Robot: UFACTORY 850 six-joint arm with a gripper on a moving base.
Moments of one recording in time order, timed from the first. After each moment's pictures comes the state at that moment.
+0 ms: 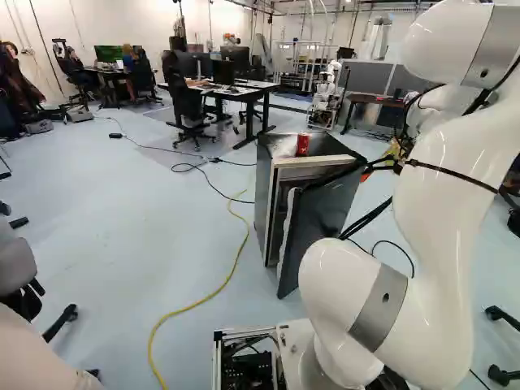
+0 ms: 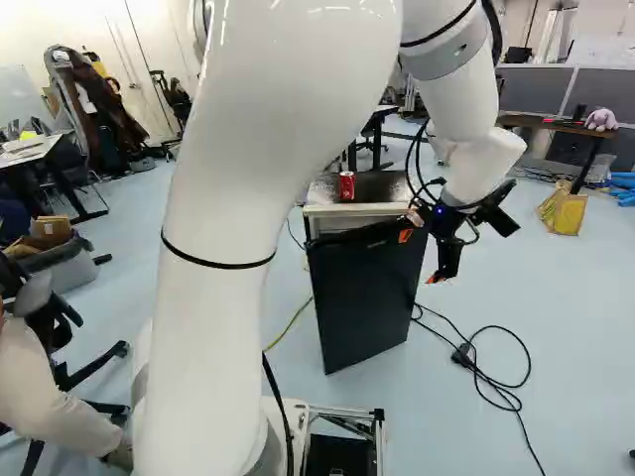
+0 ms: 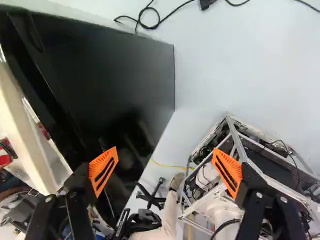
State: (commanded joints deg) arm -49.8 -25.5 -69.0 21.2 -50.2 0.0
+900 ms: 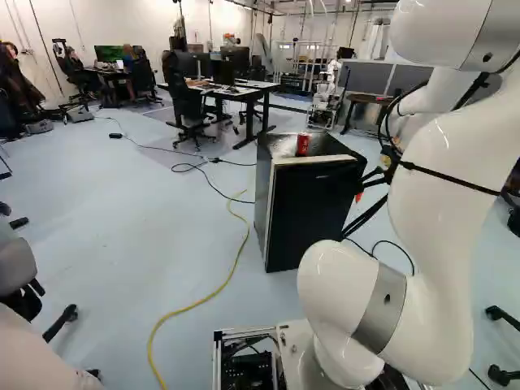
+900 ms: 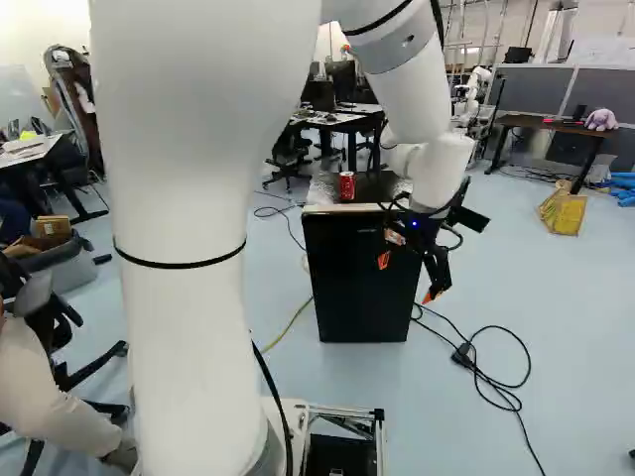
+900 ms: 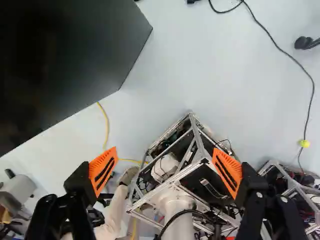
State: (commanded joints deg) arm -44.3 -17.7 -57.6 3.0 -45.1 0.0
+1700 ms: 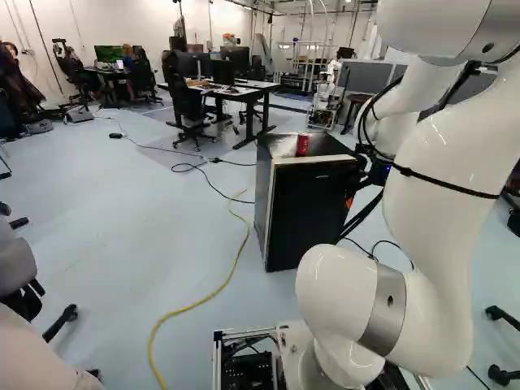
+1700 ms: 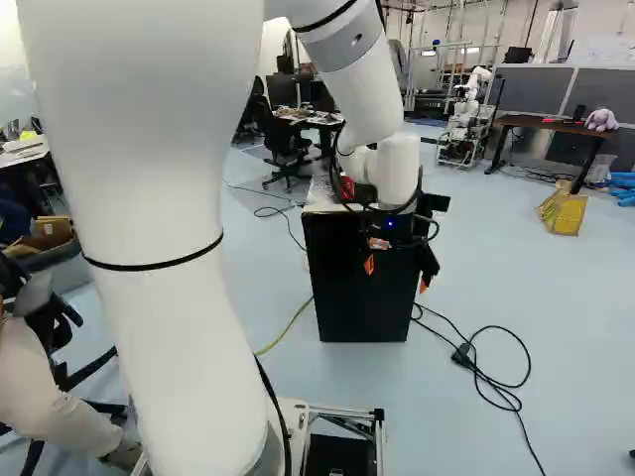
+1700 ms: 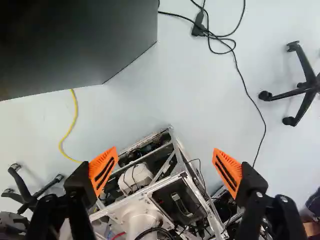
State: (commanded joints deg) arm -35.5 -12.6 -50.9 -7.8 -37.5 0.0
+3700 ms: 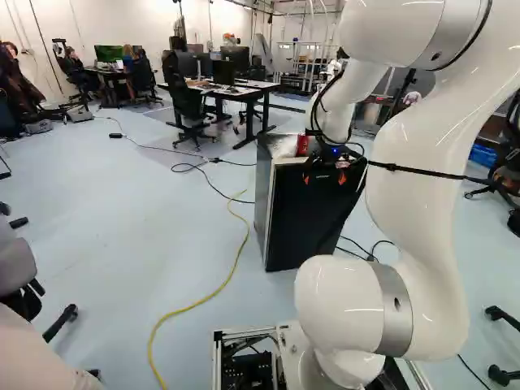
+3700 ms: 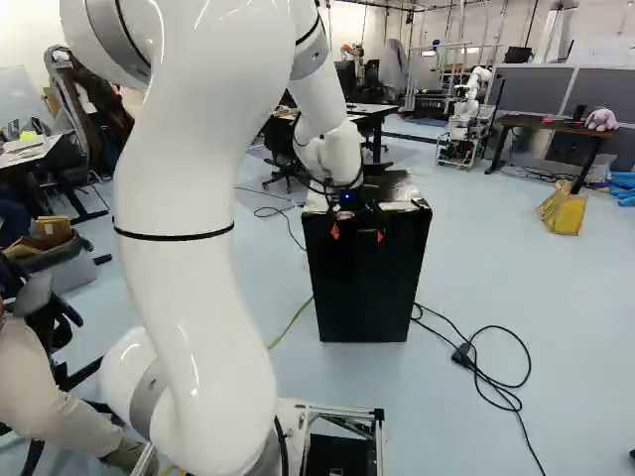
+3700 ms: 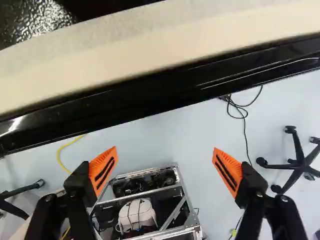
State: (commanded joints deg) arm -17.8 -20.9 -61.6 -7.9 -29.4 0.0
